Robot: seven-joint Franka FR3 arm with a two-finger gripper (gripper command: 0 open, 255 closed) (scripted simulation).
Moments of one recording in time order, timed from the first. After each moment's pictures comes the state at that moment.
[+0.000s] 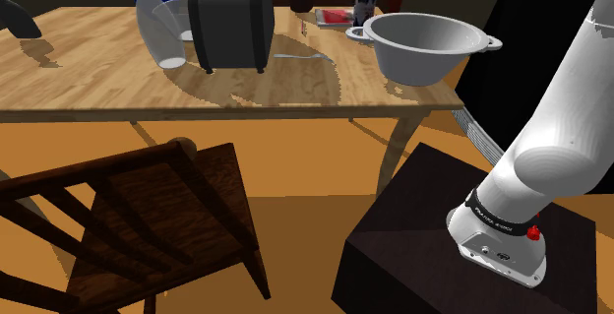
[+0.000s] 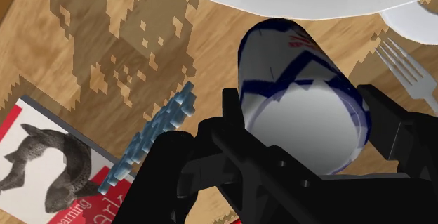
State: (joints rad) arm -0.09 0.14 -0.33 -1.49 -0.04 1.69 -0.36
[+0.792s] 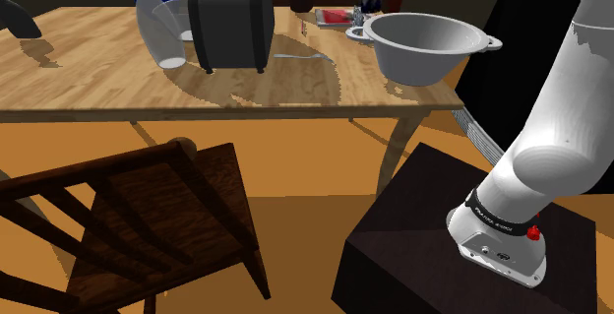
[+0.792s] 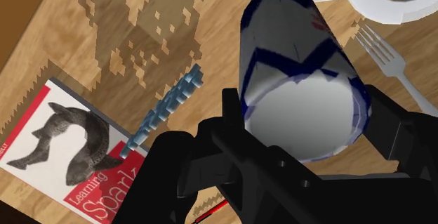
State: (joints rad) arm -0.10 0.21 -0.33 -1.24 -0.02 1.50 -0.38
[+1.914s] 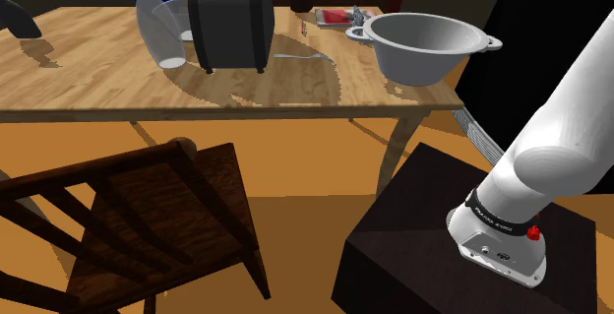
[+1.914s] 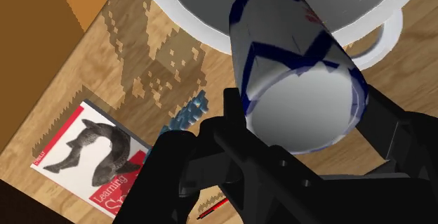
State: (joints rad) arm -0.09 0.03 -0.34 -1.25 -0.08 1.35 -0.40
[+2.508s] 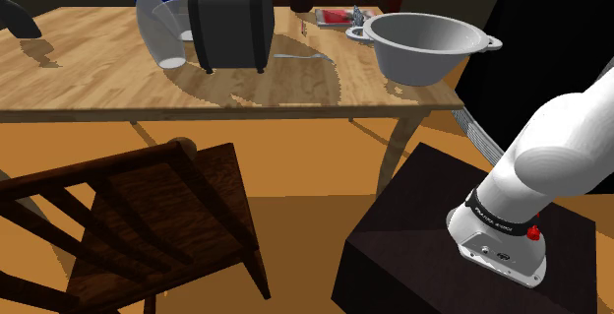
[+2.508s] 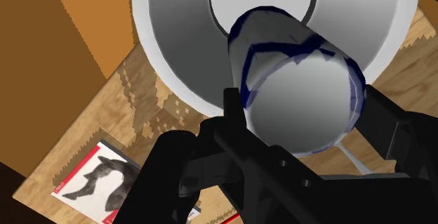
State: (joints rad) arm -0.09 -0.30 -0.31 -1.52 -0.18 1.30 -0.39
